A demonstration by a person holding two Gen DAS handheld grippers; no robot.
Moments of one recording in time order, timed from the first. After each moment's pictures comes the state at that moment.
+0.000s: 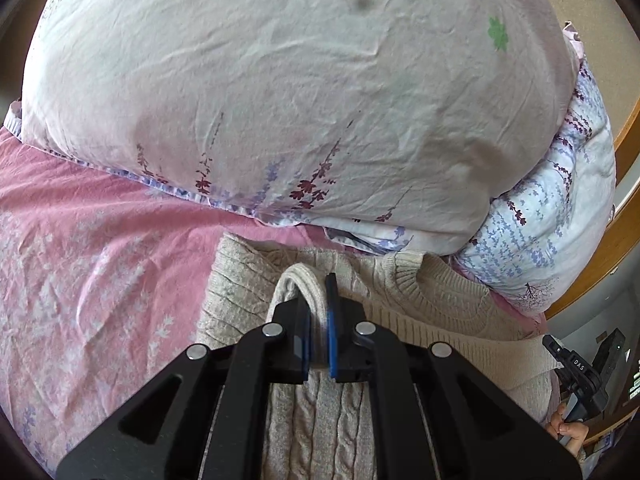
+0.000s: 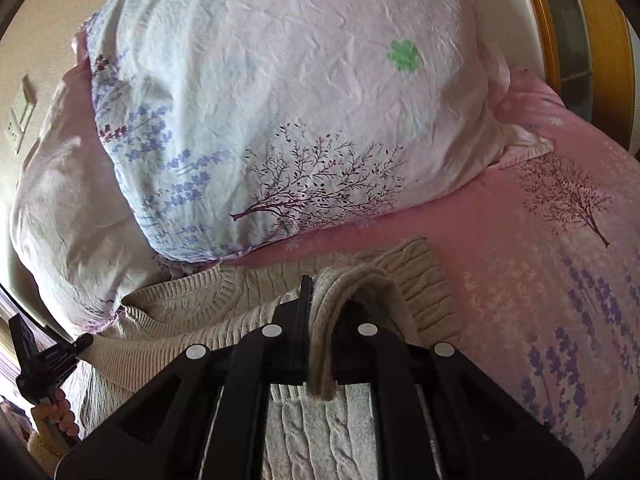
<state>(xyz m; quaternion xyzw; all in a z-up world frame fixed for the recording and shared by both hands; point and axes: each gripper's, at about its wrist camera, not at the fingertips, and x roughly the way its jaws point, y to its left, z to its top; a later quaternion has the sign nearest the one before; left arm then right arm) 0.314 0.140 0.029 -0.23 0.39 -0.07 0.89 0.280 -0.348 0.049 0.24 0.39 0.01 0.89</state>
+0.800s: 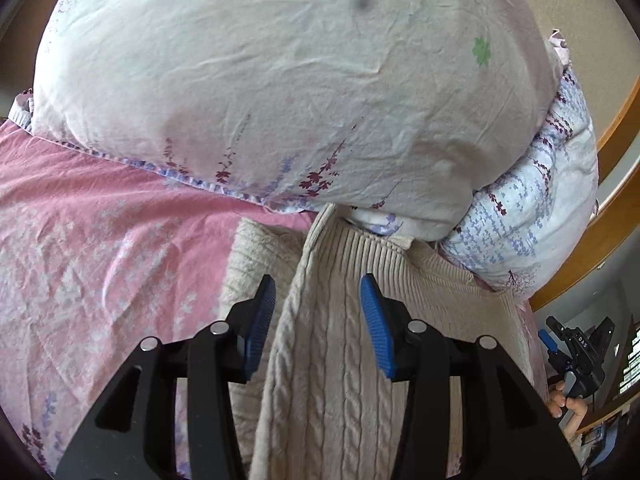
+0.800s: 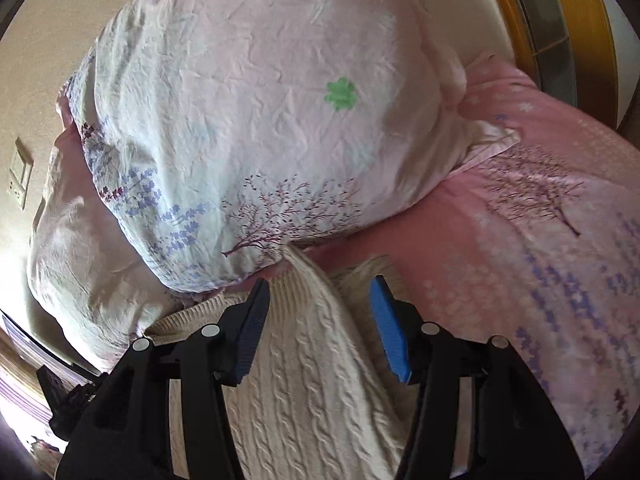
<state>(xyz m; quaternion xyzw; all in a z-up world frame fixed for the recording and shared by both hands) 0.284 0.157 0.044 -0.23 0.40 -0.10 0.88 0.247 -0.397 0.074 0.29 0.37 0.00 0.88</state>
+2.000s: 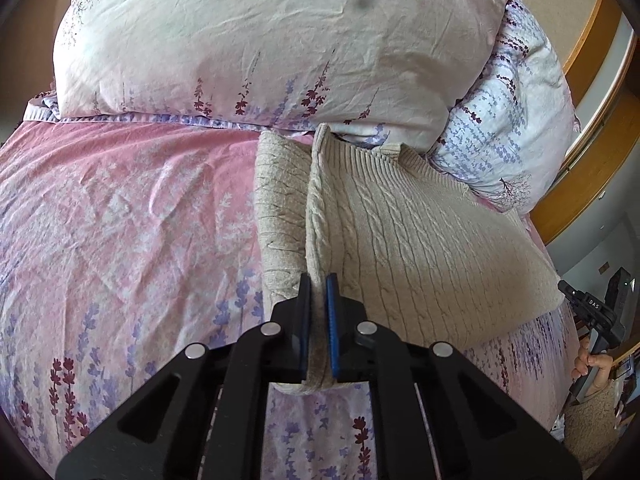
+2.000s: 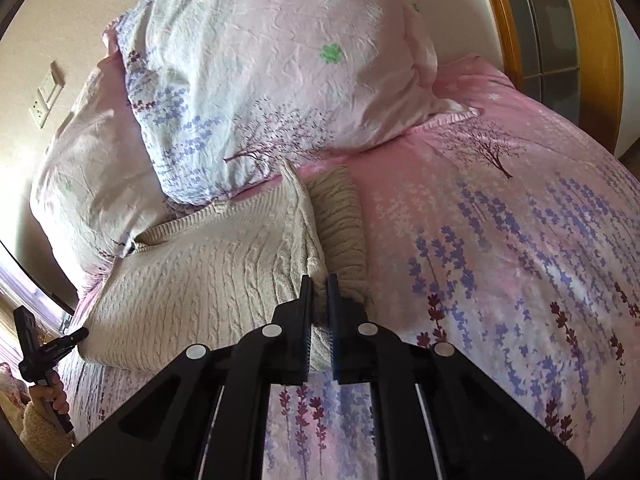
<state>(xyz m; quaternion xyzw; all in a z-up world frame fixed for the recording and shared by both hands) 0.206 0.160 0.025 -0.14 0.42 -0.14 0.88 0.165 -0.384 0.058 0.22 0.41 0.01 0.89</state>
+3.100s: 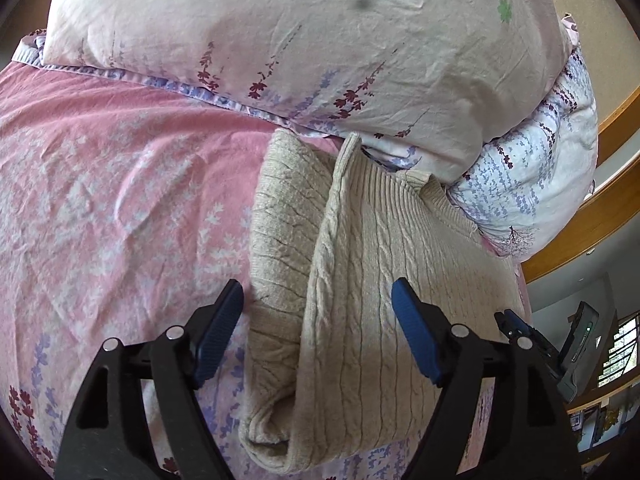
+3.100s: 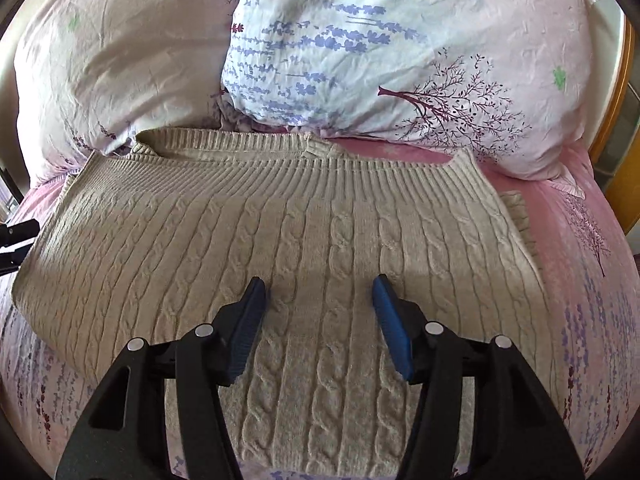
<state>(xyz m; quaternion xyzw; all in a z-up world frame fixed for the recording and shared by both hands) 0.264 0.167 0.008 -0.25 0.46 -0.13 0.85 0.249 -0.213 0.042 0.00 0.47 0.04 0.88</state>
